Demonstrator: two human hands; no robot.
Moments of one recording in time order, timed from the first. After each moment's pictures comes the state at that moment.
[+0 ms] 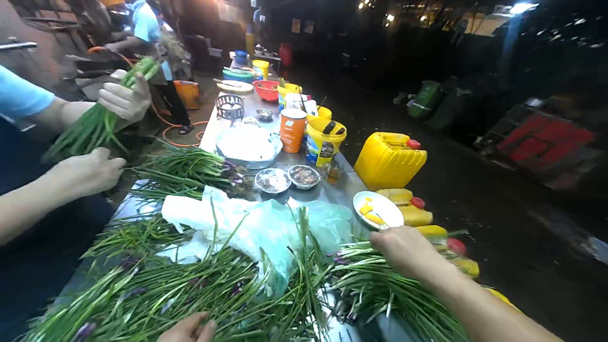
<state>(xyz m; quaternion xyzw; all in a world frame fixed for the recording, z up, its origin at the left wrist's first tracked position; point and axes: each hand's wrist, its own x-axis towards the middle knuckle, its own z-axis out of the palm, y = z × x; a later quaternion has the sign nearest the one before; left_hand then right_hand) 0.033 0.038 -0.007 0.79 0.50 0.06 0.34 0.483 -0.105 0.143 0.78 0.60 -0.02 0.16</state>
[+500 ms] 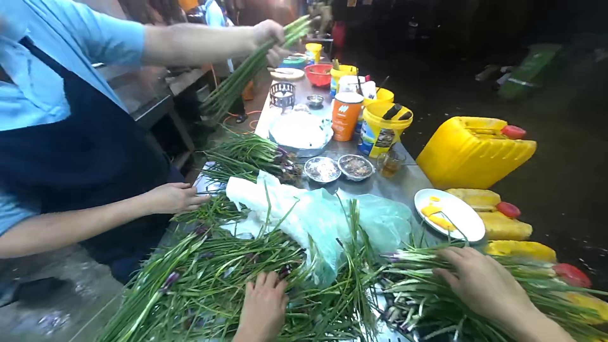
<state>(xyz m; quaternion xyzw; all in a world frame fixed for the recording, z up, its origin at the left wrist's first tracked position) 0.092 0.041 -0.055 0.88 0.44 -0.03 0.16 0.519 -0.125 0.048 0.81 0.59 0.02 0.01</state>
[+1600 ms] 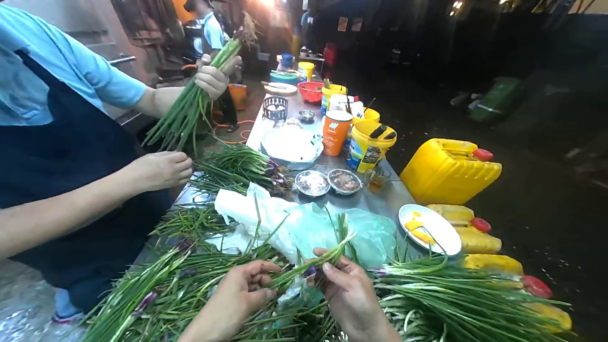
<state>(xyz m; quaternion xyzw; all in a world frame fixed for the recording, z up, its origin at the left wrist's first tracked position) 0.080 0.086 0.068 0.68 0.35 0.18 0.62 0.302 -0.022 0.072 0.43 0.19 -0.55 -0.69</state>
